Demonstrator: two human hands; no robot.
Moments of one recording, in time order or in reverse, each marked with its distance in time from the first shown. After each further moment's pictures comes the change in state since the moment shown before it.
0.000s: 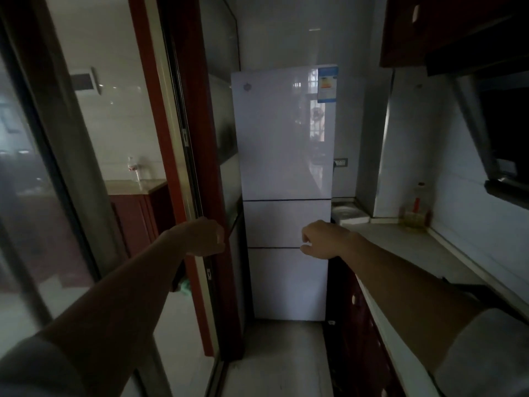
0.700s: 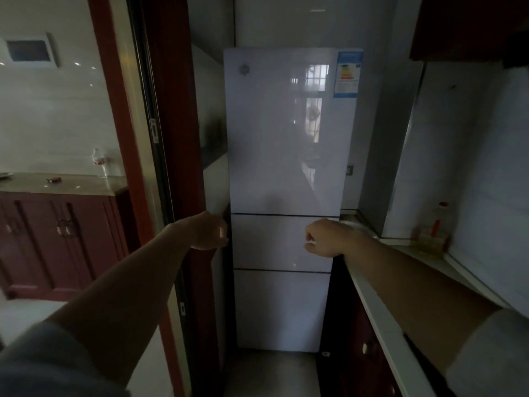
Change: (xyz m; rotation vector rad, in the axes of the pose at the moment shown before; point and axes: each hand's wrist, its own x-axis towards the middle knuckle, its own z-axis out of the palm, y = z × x) left_hand 0.276 -0.097 0.004 -0.100 0.016 0.016; right_hand 0.245 0.094 -0.002 -0.091 -0.038 0.039
